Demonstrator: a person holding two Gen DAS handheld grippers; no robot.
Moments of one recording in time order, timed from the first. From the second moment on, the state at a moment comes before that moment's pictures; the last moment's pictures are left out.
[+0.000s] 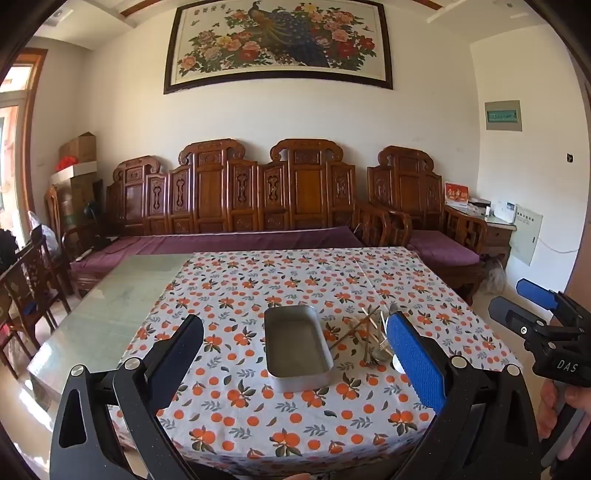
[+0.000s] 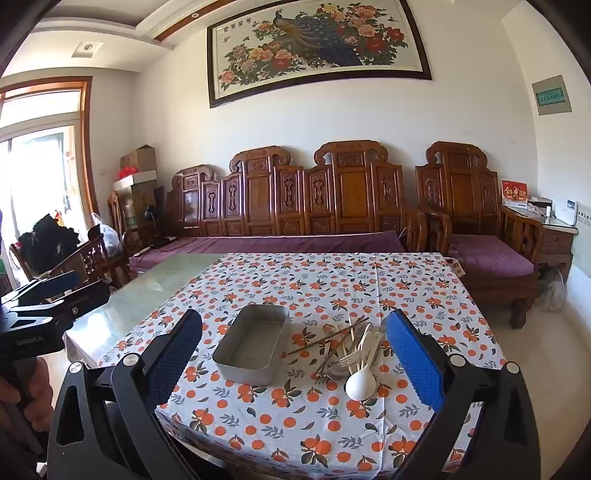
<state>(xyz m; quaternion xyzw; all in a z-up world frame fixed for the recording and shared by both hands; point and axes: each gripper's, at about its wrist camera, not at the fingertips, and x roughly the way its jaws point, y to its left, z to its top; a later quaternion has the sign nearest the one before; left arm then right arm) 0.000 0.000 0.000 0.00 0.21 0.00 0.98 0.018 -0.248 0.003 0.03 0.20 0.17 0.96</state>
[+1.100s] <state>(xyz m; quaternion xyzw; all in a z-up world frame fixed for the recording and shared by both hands) 0.000 0.002 -0.002 0.00 0.20 0.00 0.98 0.017 -0.247 0.006 0.04 0.20 0.18 0.96</state>
